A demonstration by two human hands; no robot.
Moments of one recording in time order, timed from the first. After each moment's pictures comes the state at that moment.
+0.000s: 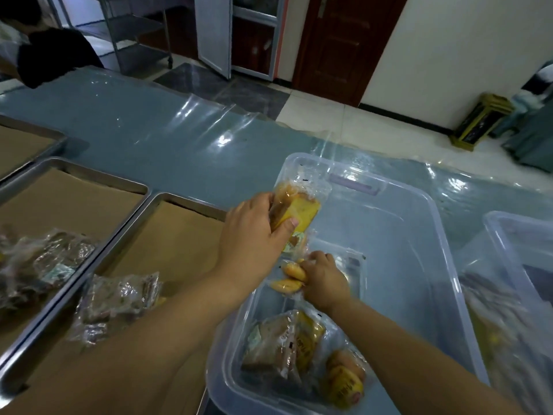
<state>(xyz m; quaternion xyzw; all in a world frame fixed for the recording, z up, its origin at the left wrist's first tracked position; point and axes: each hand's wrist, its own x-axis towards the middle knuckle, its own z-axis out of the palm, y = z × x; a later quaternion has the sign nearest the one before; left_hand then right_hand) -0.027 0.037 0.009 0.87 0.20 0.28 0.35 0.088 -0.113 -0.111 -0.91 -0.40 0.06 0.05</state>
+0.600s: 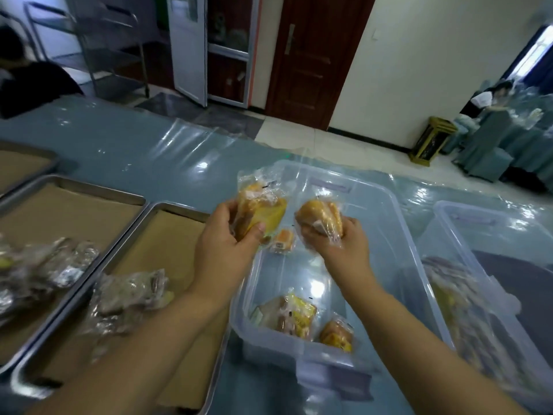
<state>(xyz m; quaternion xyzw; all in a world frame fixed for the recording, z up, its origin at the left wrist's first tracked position) -0.119 0.032 0.005 0.73 0.17 0.35 0.56 -0.007 -0.132 0.024 -0.84 -0.21 -0.04 0.50</state>
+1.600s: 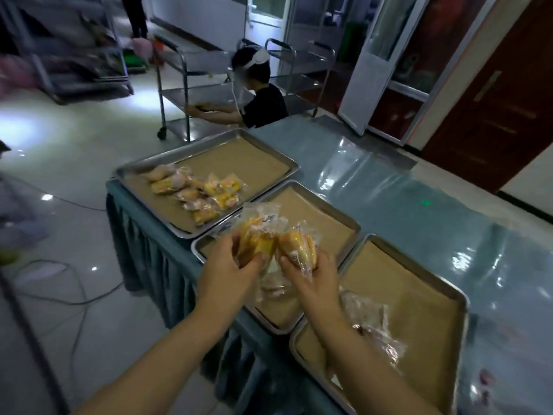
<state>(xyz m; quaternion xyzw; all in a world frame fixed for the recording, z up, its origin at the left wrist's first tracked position) -0.466 0.325 -0.040 0.64 0.43 0.40 0.50 -0.328 0.252 -0.034 -0.74 -0.44 0.13 0.50</state>
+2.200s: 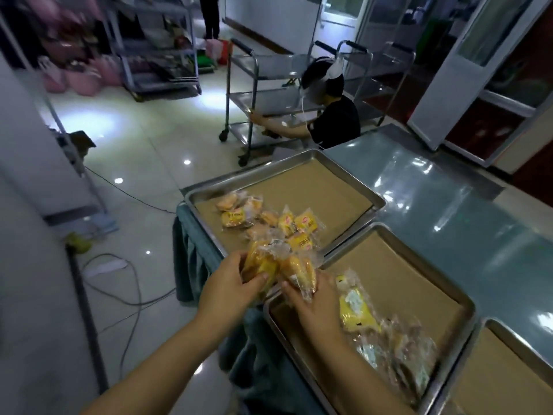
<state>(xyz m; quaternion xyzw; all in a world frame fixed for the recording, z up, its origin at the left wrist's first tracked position) -0.545 0.539 -0.087 0.66 0.54 0.31 0.42 -0.386 0.476 -0.093 -0.75 -0.51 0.20 0.38</state>
